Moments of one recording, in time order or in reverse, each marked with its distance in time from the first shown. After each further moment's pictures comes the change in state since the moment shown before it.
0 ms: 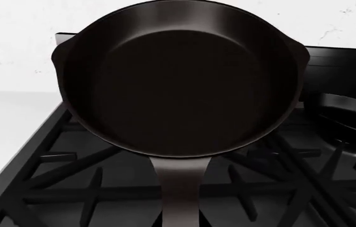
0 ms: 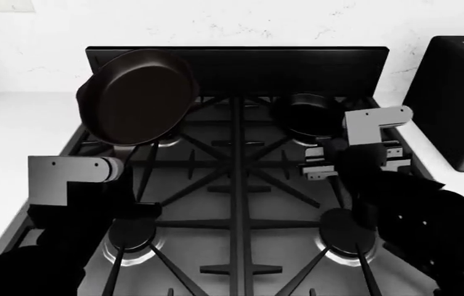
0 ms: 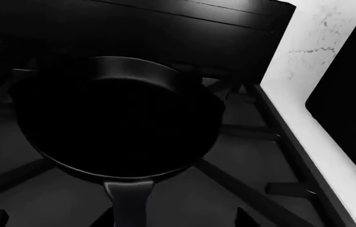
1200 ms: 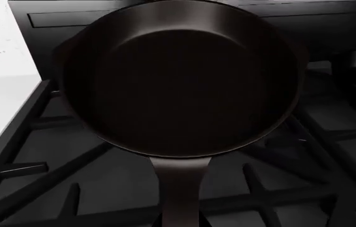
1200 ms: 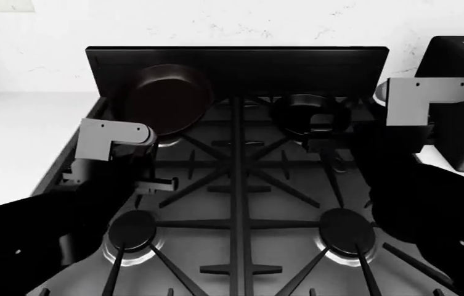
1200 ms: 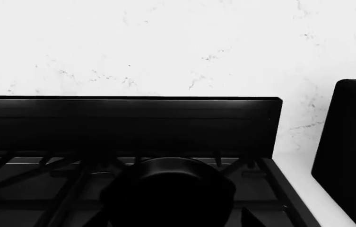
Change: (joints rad) left arm -0.340 0.090 0.190 -0.344 0.006 -0.180 0.049; right arm -0.062 0.086 0.182 -0.389 0.169 -0.049 0.107
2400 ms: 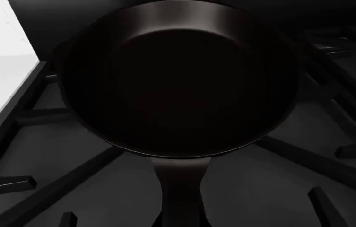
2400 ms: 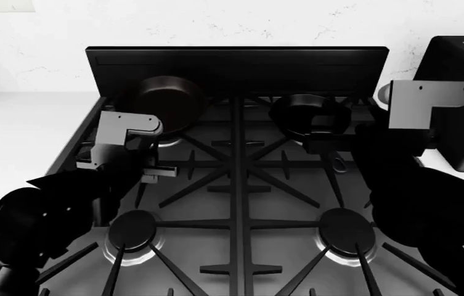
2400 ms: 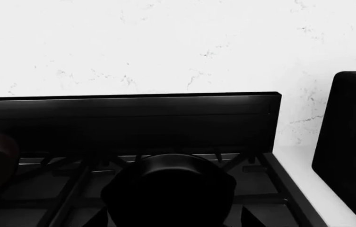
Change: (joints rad) left arm -0.156 0.103 0.142 -0.406 0.201 0.086 0.182; right arm -0.019 0.003 0.012 -0.012 0.025 -0.011 0.021
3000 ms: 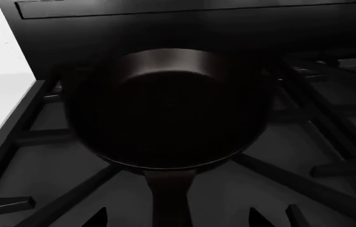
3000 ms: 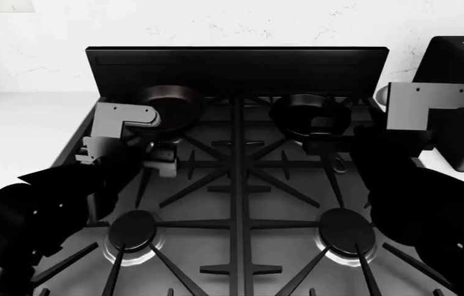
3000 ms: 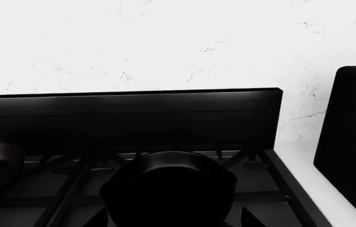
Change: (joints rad) left arm -0.011 -0.010 -0.024 0.042 -0.021 -0.002 0.012; right arm -0.004 -0.006 -0.007 0.023 -0.011 -0.014 -0.014
